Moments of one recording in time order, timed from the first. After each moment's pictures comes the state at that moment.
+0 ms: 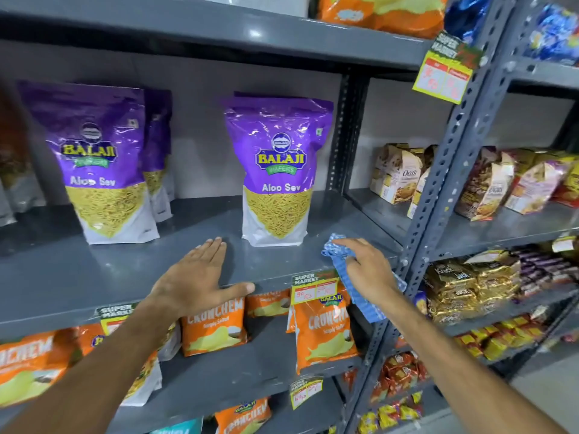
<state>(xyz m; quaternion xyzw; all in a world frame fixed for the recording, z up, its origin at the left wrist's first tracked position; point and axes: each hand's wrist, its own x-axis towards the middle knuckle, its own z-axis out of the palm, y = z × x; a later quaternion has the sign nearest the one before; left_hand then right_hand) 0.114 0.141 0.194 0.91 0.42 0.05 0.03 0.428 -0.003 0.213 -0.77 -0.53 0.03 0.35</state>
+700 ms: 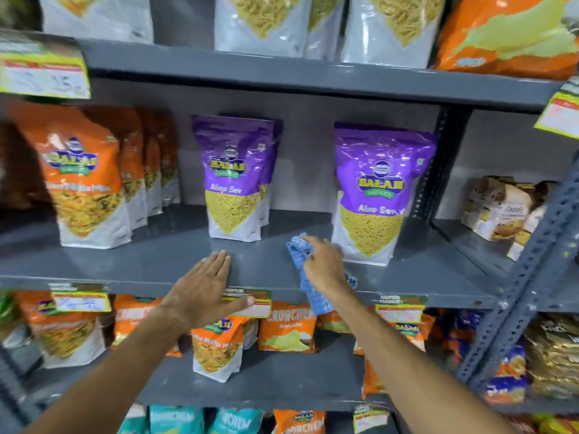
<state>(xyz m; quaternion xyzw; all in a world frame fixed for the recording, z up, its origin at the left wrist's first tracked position) -0.045 0.118 0.190 0.85 0.53 0.03 -0.04 0.218 0.111 0.227 -0.71 -0.63 0.08 0.32</state>
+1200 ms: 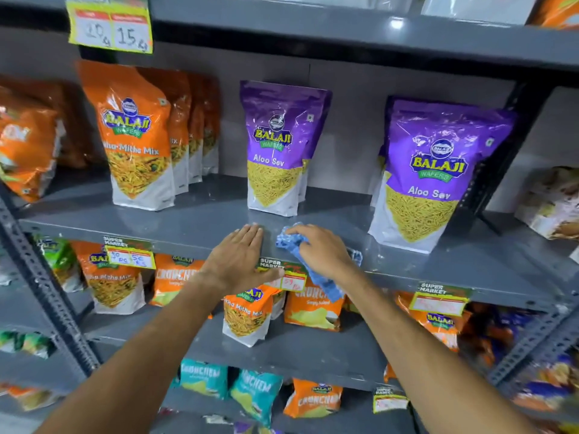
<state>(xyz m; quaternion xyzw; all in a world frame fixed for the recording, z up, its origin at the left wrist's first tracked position) -0.054 0.116 0.187 0.84 0.54 0.04 -0.04 0.157 0.111 0.224 -0.60 -0.77 0.09 0.22</state>
